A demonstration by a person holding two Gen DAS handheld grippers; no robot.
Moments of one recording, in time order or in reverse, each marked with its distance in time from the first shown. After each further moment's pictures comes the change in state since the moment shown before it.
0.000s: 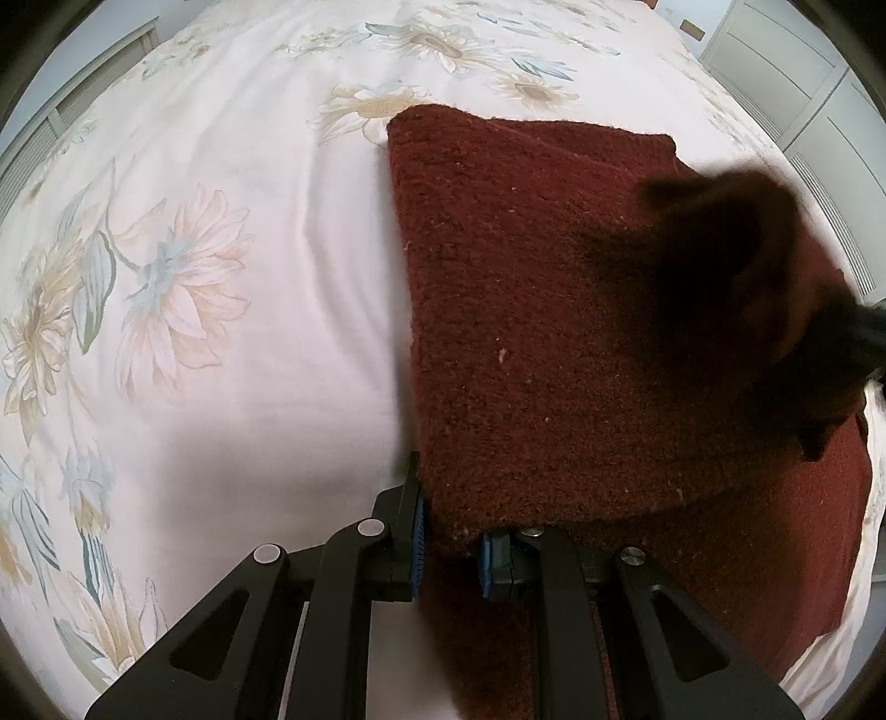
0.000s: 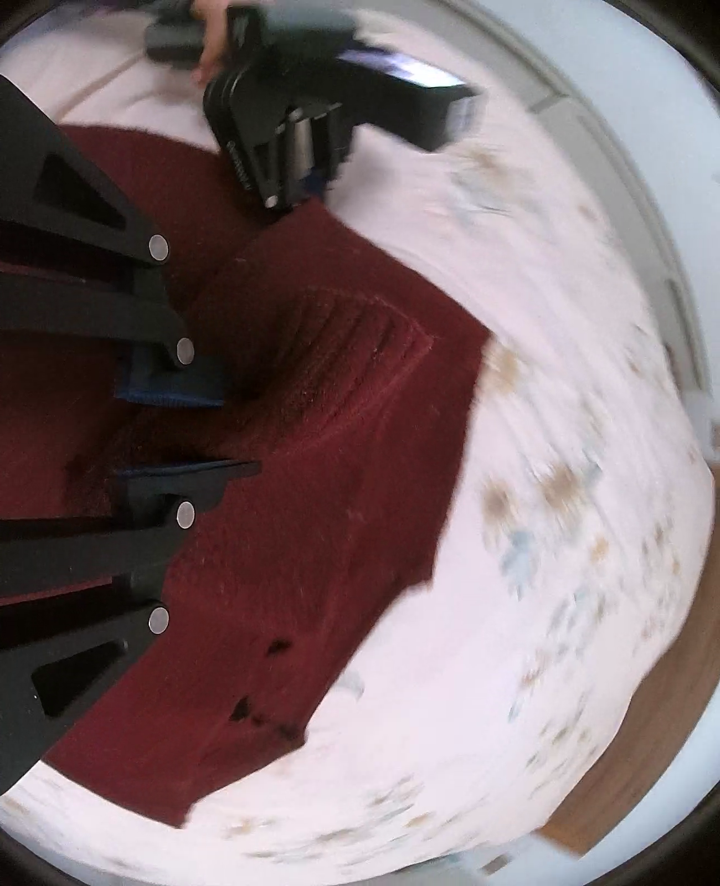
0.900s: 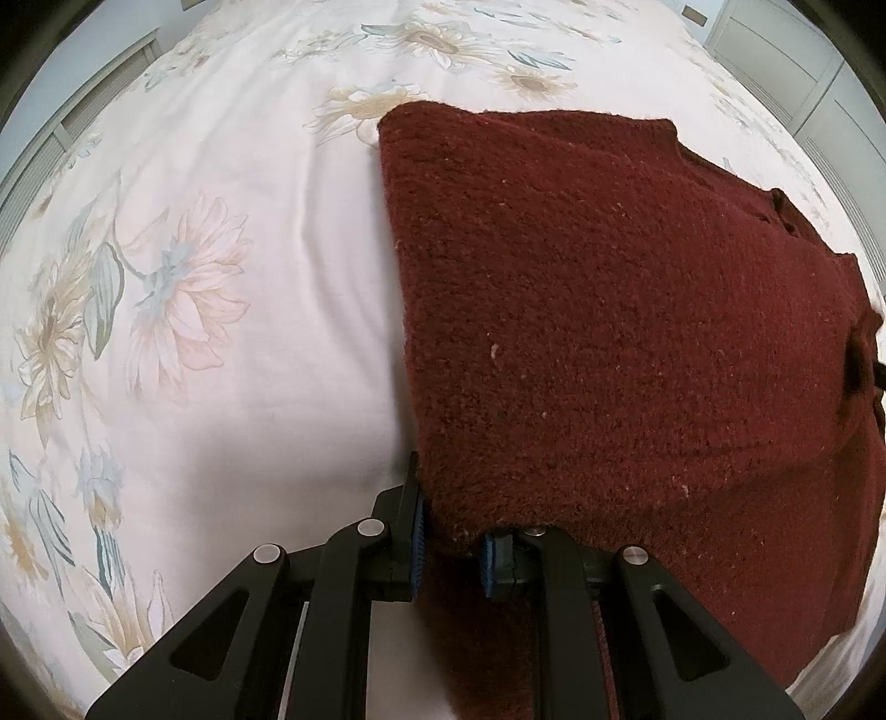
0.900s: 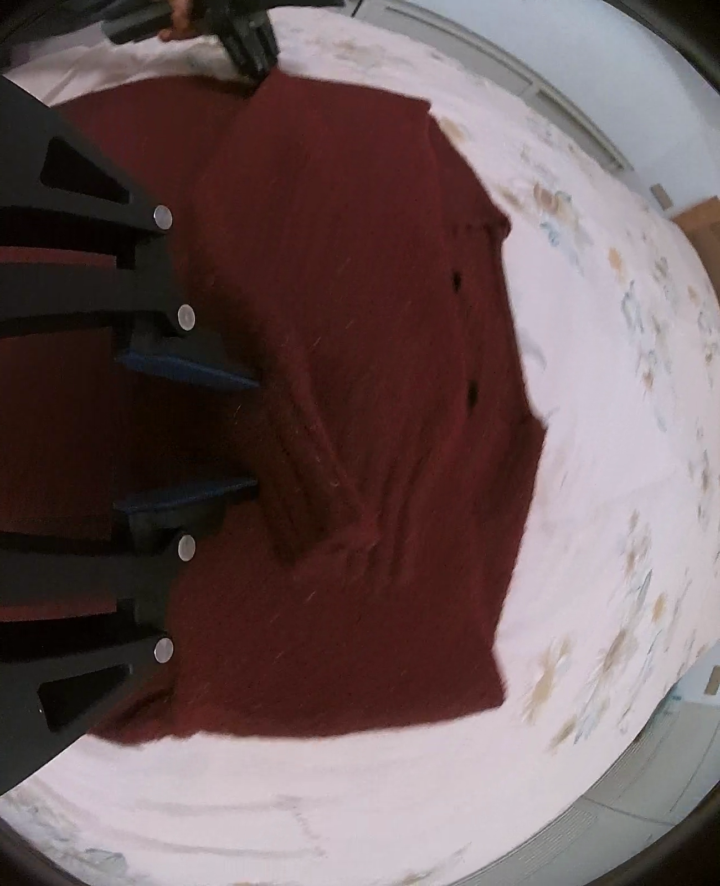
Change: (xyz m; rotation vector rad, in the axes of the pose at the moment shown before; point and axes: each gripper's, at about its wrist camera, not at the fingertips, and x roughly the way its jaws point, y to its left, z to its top) left arm 0.003 -0.025 0.004 0.022 0.010 0.062; right arm -0.017 -0.161 -0.138 0.507 0.068 -0.070
